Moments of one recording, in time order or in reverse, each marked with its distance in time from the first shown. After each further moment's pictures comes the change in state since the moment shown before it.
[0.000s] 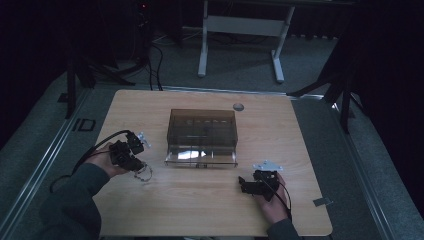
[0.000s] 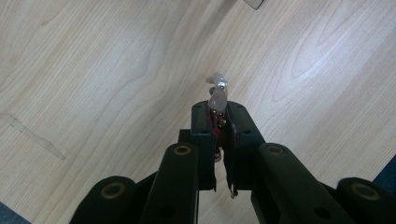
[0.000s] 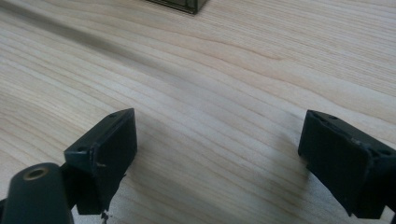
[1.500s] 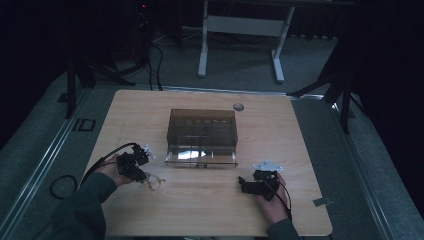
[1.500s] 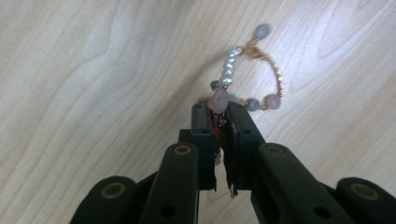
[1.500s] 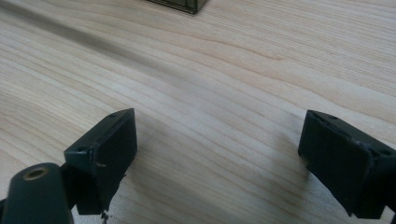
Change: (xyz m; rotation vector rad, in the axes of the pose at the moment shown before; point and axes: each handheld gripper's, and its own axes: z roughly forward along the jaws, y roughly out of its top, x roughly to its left) left arm -0.004 -0.009 0.053 0.060 -0.032 -0.005; right arm 0.000 0.000 0.000 0.000 0.000 -0.004
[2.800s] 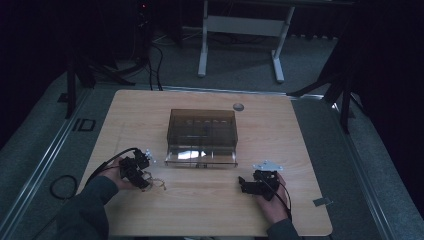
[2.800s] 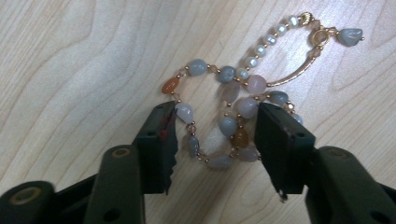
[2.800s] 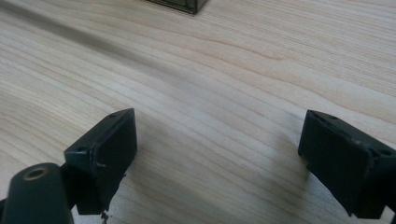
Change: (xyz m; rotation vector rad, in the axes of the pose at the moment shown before) left arm 0.006 -0.007 0.035 0.011 -0.001 -0.014; right arm 0.000 0.000 0.000 0.000 0.000 0.001
